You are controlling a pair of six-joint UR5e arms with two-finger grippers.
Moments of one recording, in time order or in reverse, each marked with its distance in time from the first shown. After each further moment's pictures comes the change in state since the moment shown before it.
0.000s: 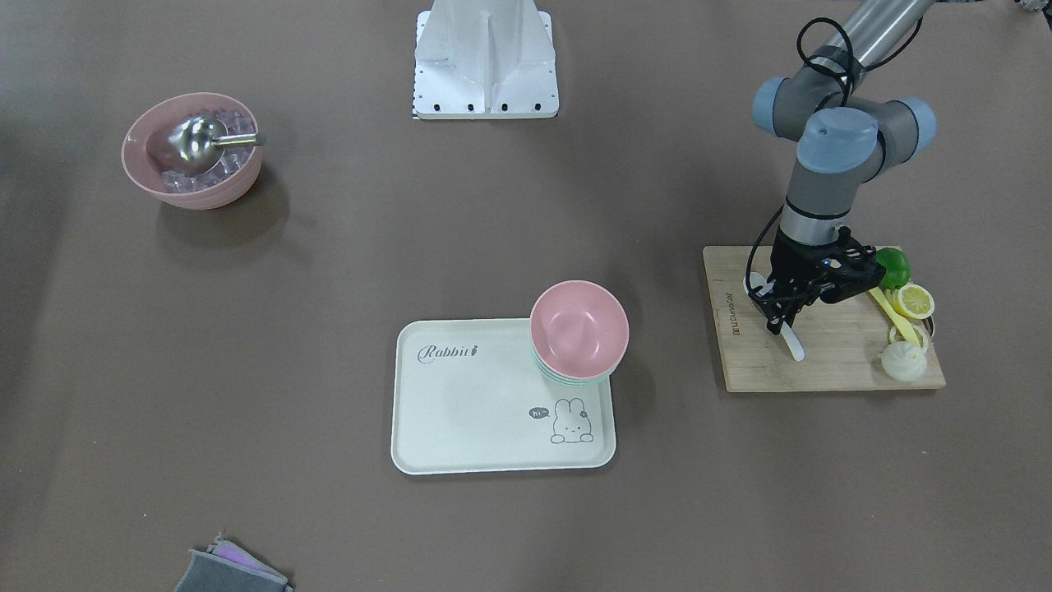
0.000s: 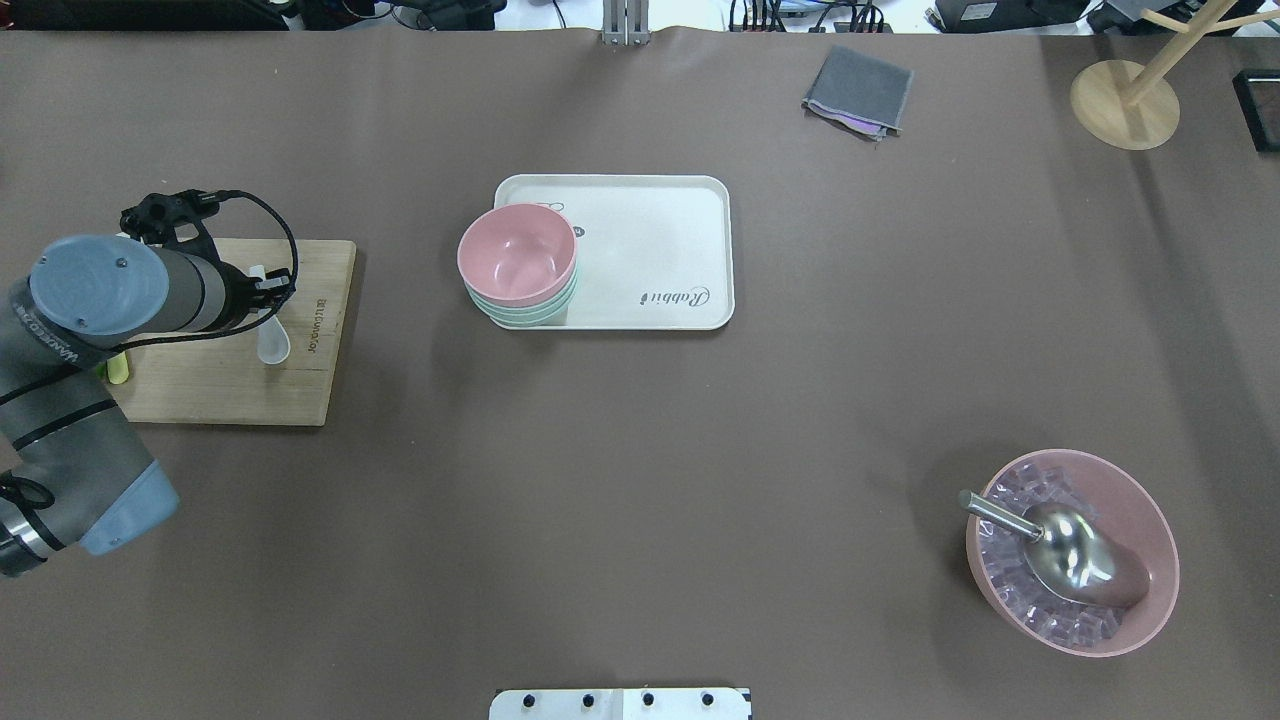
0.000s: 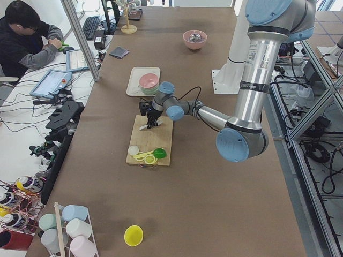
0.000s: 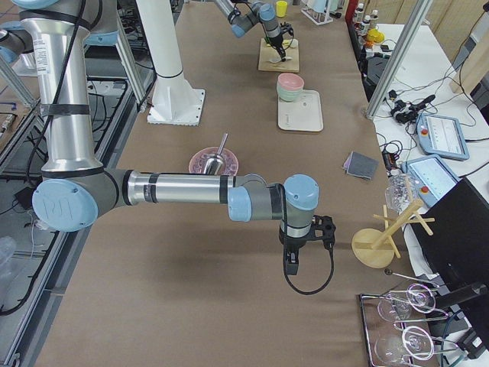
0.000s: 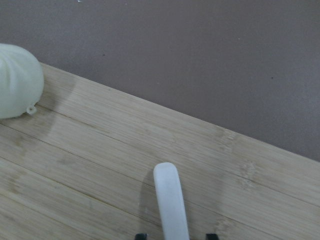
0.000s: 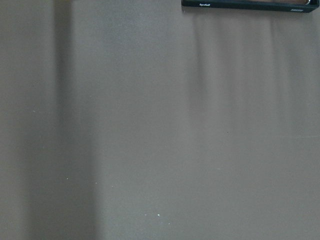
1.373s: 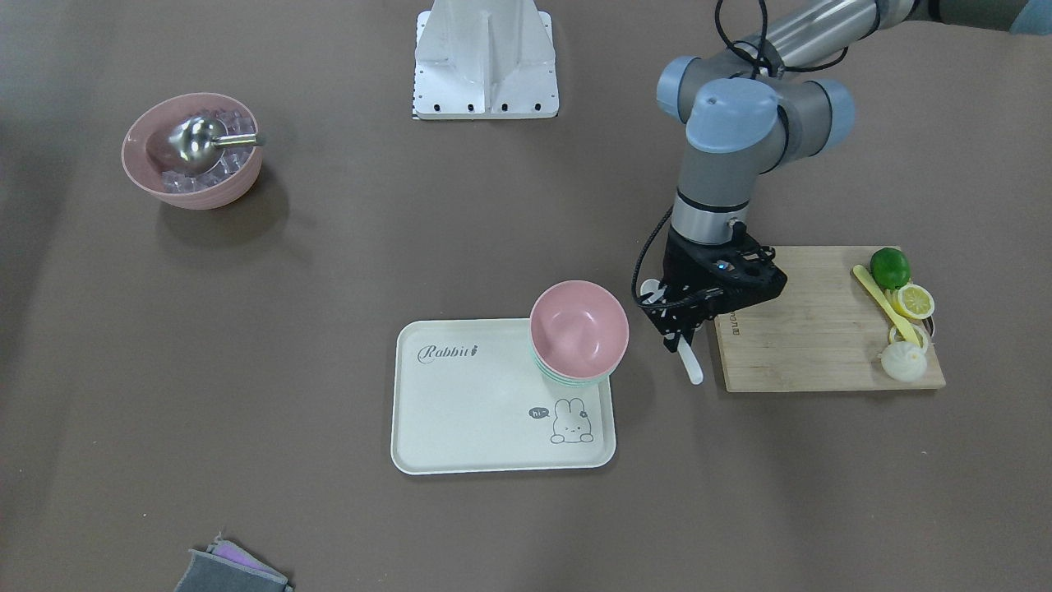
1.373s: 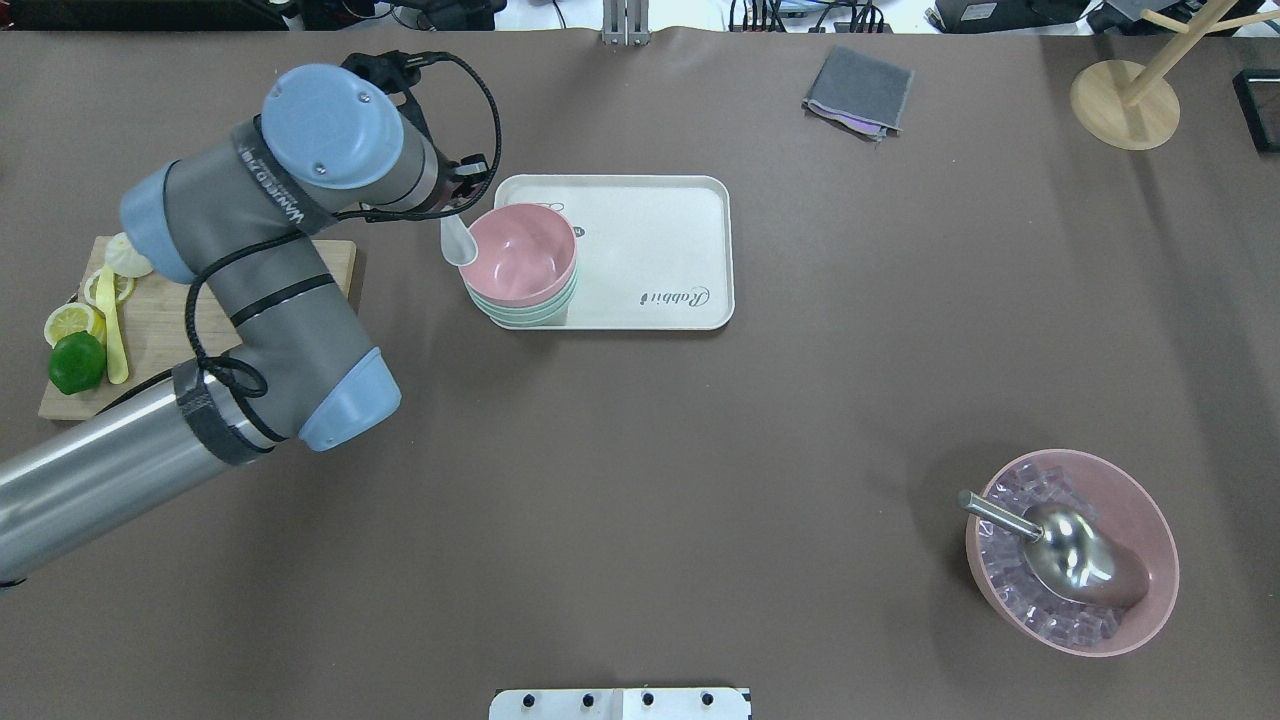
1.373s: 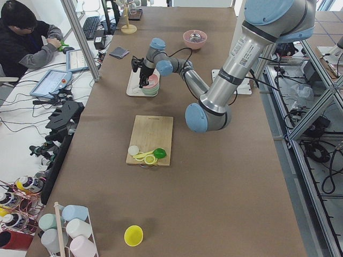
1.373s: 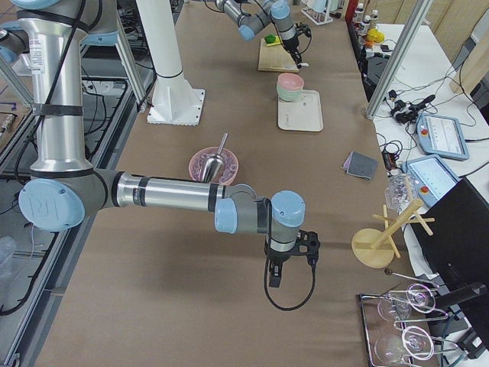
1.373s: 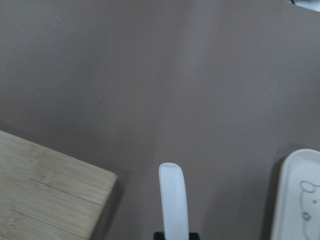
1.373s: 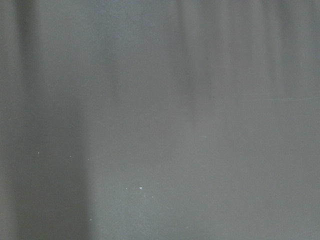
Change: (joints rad) left arm 0.011 -0.491 0.052 0.363 -0.003 -0.014; right arm 0.000 -0.066 -0.010 0.000 0.000 0.001
